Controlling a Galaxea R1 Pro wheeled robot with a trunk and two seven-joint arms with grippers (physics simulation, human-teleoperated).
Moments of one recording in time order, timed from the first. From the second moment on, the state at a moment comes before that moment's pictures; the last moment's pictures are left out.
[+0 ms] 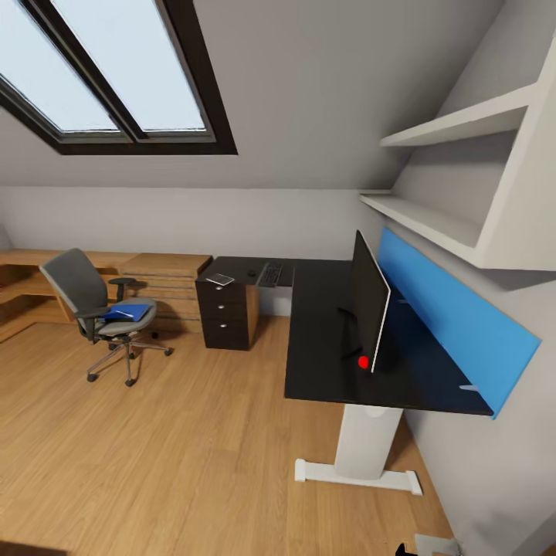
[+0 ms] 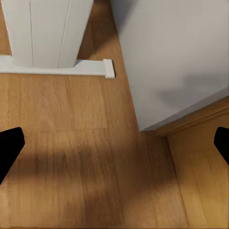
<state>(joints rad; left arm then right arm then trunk) 0.05 0.00 -0.16 -0.64 0.29 -0.01 0.27 -0.43 -0.01 0.77 0.02 -0.73 -0.40 -0.44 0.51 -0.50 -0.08</state>
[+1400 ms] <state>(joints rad) 0.05 -0.04 -0.15 -0.54 0.29 -0.06 0.26 -0.41 0.09 0.77 0.02 -0.72 -0.46 -0.37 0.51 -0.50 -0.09</state>
